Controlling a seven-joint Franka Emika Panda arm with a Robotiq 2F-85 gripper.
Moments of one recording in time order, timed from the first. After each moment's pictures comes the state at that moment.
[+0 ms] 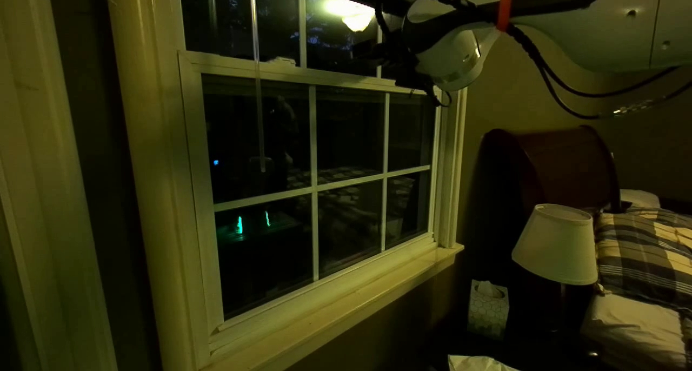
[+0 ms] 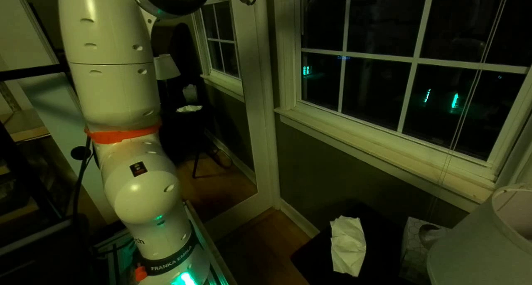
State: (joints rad) arm 0.05 0.14 0.01 -1.45 0.57 3.03 -0.58
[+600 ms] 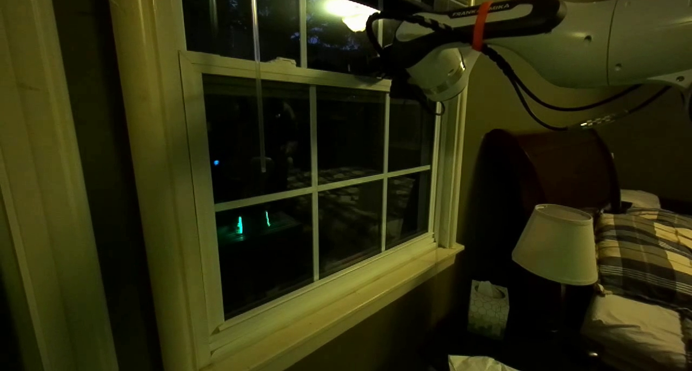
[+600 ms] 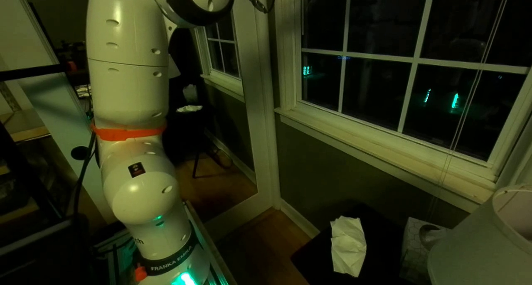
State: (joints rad) arm 0.03 0.25 -0.01 -1.34 0.56 2.99 -0.58
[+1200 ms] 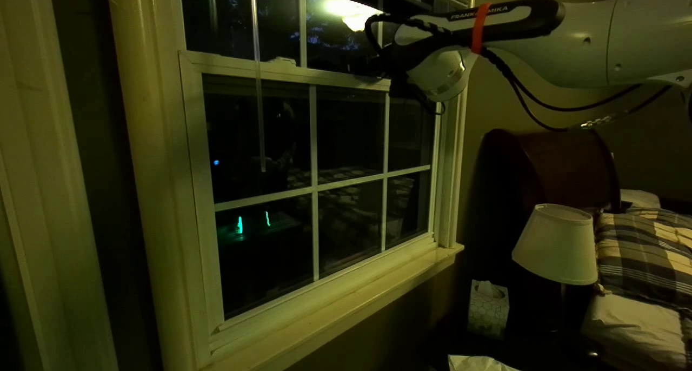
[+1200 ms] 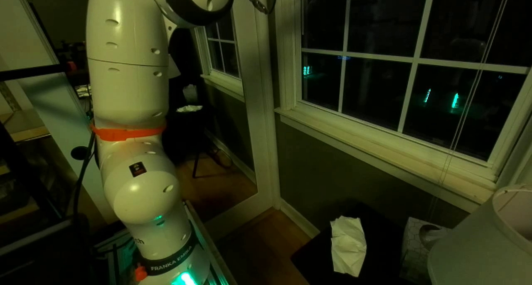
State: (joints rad) arm 0.04 0.25 -0.03 -1.35 0.53 3.00 -0.54
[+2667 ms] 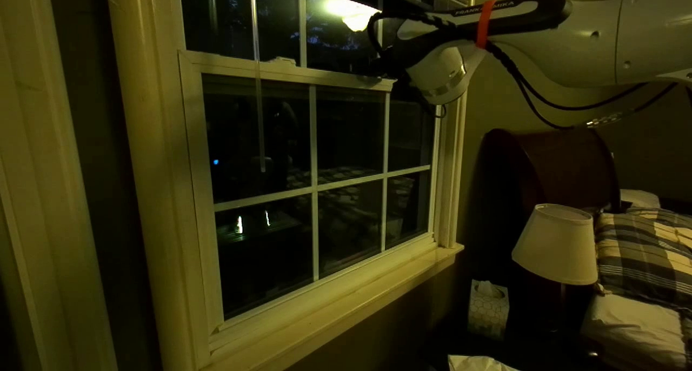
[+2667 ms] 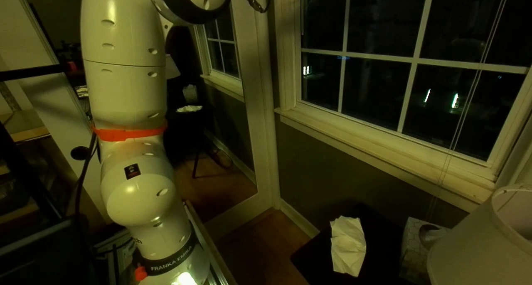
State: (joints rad) arm -0.04 0.22 0.08 -1.40 0.61 3.07 -0.65
